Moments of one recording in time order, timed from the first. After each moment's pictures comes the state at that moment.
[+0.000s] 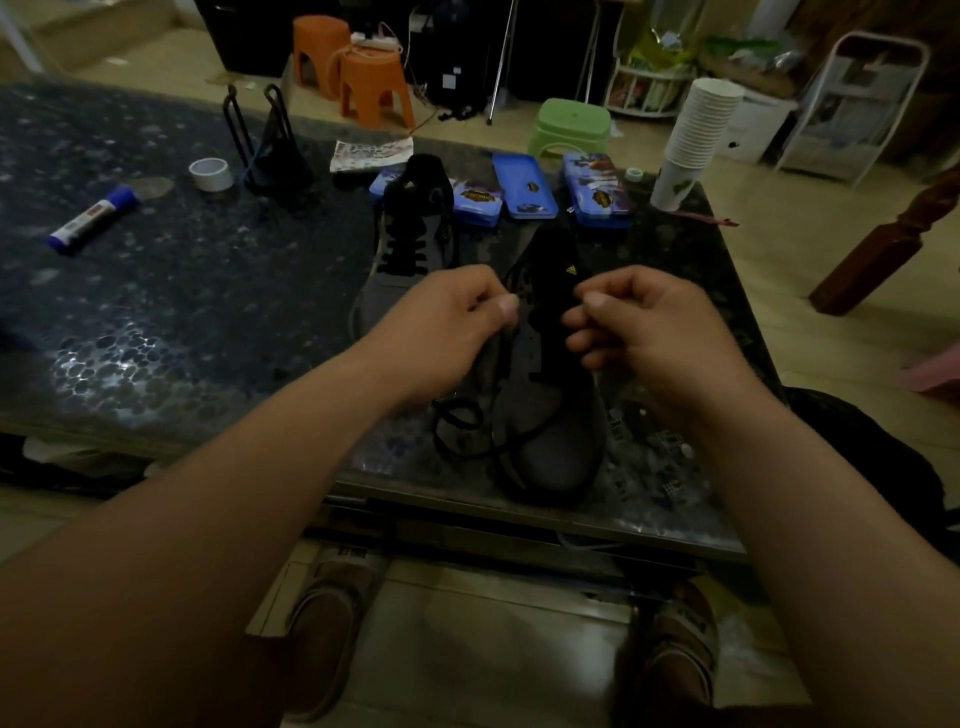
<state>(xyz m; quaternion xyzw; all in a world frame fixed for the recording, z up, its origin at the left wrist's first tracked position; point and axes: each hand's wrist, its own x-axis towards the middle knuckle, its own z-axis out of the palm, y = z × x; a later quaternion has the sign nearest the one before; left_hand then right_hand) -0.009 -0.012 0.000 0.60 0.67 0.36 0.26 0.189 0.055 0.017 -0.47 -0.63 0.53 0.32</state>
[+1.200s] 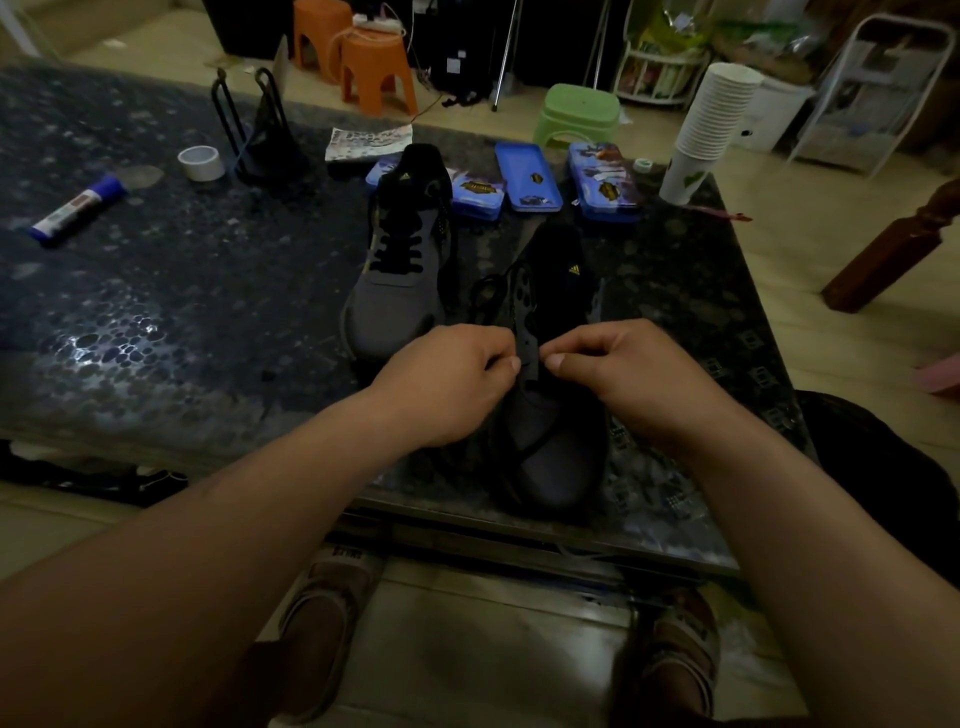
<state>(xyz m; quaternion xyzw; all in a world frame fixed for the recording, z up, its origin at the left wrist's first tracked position) 0.001 -0.004 -0.039 0.65 0.70 0.23 0.20 0.186 0.074 -0.024 -0.48 -0.72 0.46 0.19</state>
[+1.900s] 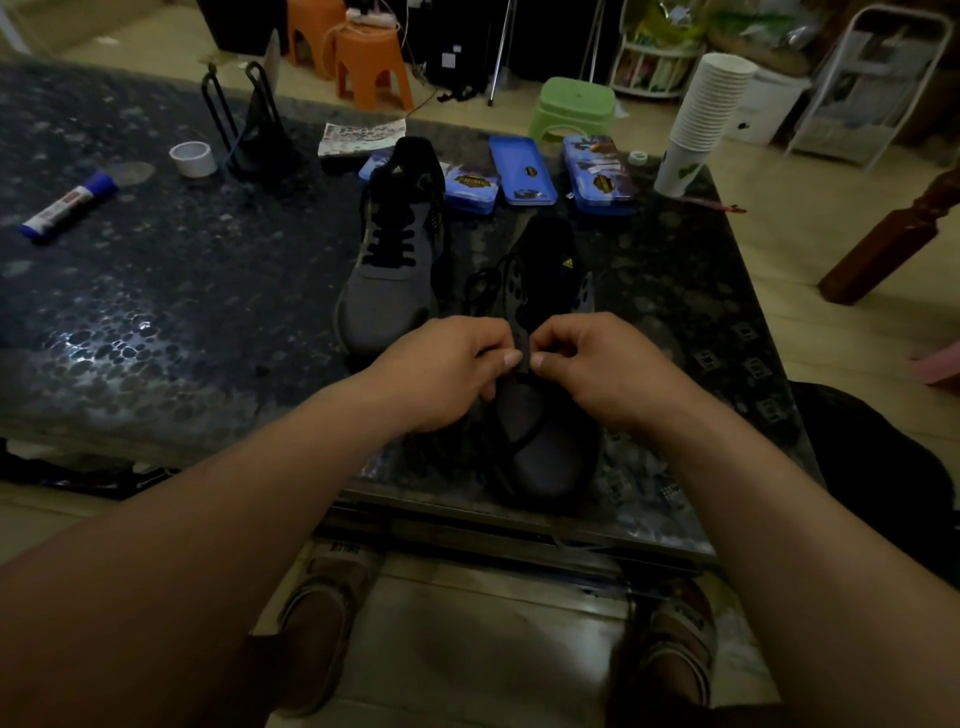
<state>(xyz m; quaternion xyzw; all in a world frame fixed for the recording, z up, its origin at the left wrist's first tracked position) -0.005 0.004 -0.043 0.65 0.67 0.23 0.26 0.178 0.074 -0.024 -0.44 -0.82 0.35 0.12</state>
